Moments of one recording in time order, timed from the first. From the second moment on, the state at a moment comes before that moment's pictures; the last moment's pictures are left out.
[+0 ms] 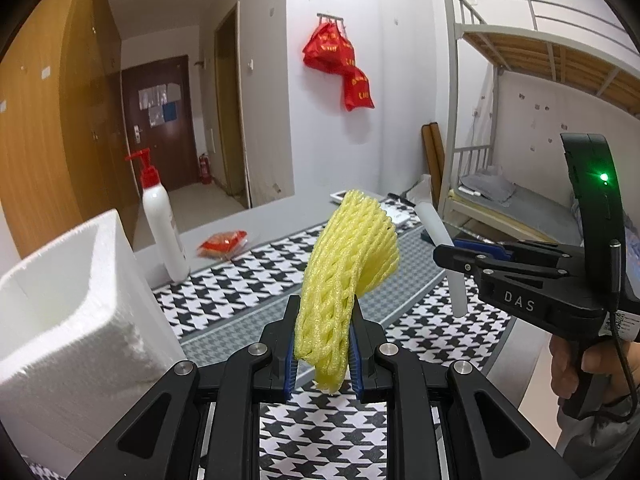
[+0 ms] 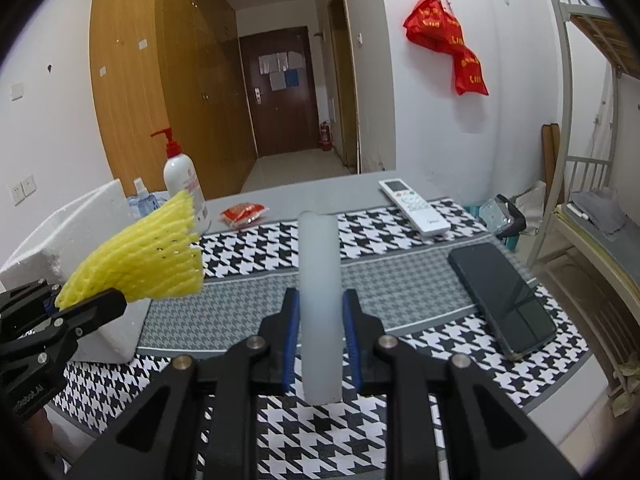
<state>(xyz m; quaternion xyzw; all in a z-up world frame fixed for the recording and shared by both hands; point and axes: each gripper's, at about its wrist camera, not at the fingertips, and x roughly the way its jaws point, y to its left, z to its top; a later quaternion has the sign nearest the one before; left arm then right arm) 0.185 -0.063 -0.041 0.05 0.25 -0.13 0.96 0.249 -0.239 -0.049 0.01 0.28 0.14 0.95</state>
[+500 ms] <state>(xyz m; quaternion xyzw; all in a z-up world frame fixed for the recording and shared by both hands) 0.176 -0.052 -0.016 0.04 0.22 -0.12 0.97 0.239 -0.234 -0.022 0.01 0.24 0.16 0.96</state>
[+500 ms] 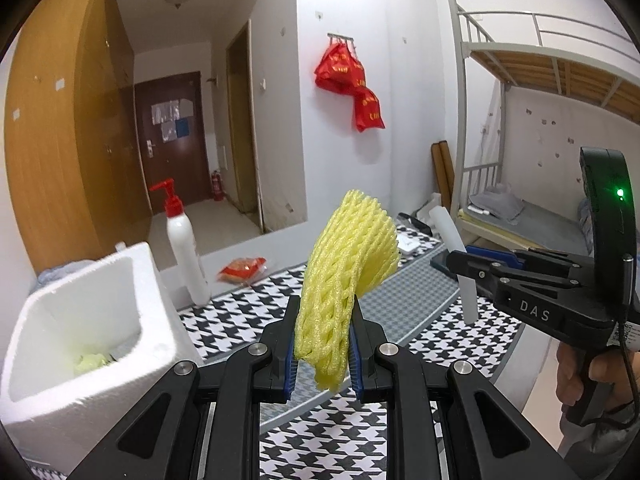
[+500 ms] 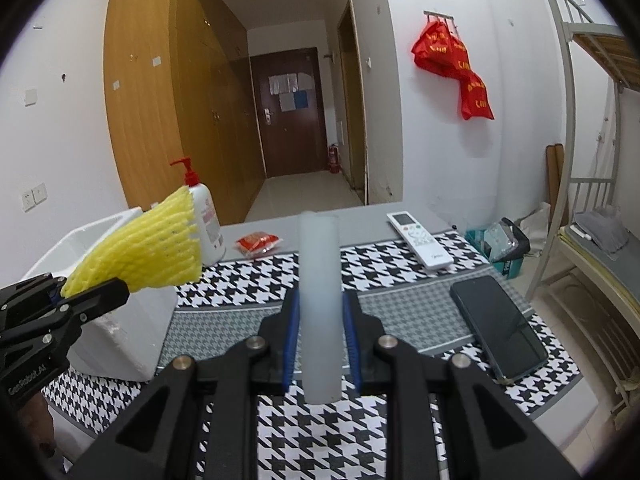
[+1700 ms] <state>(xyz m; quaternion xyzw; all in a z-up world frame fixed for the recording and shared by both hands) 0.140 -0.007 0.030 0.04 0.14 -0.01 0.99 0.227 -0.189 0.019 -0.01 0.18 0.25 0.95</state>
